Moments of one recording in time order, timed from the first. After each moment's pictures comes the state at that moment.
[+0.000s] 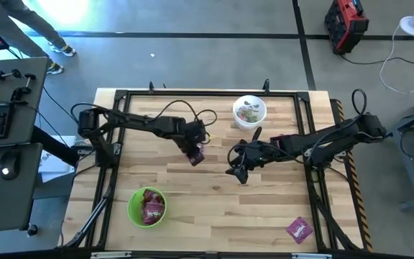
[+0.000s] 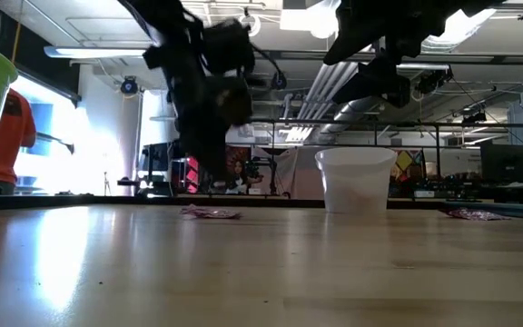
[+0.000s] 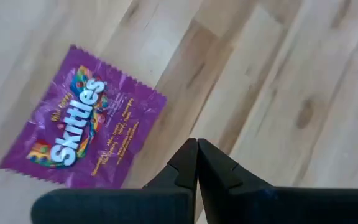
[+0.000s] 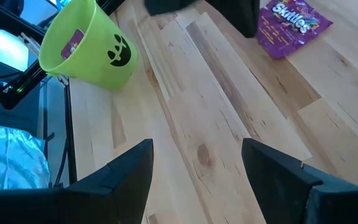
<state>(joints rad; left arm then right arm) 0.16 1.77 1.13 -0.53 0.21 -0.43 0.17 1.37 0.88 -0.20 0.02 0.74</state>
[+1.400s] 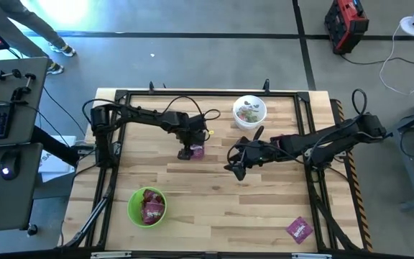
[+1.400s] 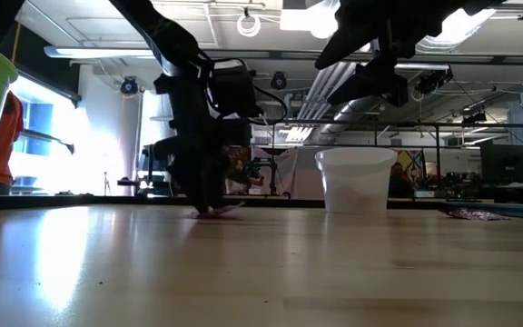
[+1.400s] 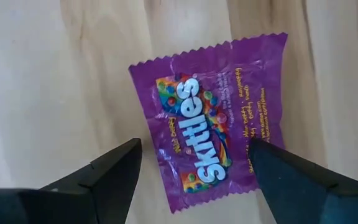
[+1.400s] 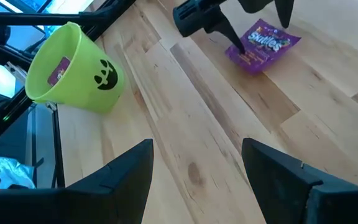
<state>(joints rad) 0.26 1.92 1.14 -0.56 0.12 0.45 0.17 1.37 0.88 -0.18 0.11 0.79</state>
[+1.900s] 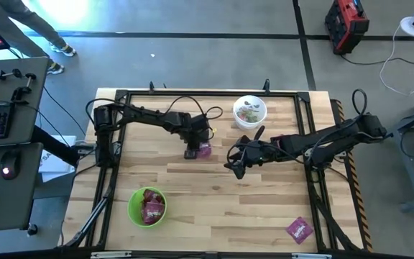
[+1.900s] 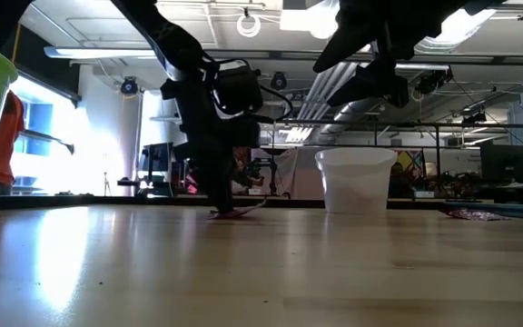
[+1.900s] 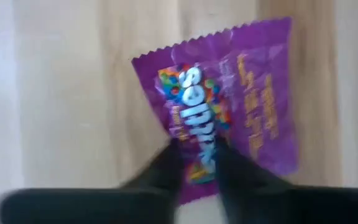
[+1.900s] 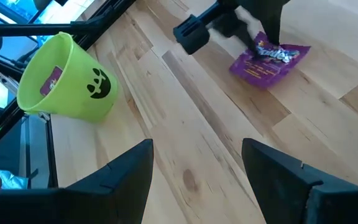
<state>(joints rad) 0.26 1.99 1.15 -0.49 0.10 0.33 0.17 1.37 0.88 -0.19 0.15 0.81</state>
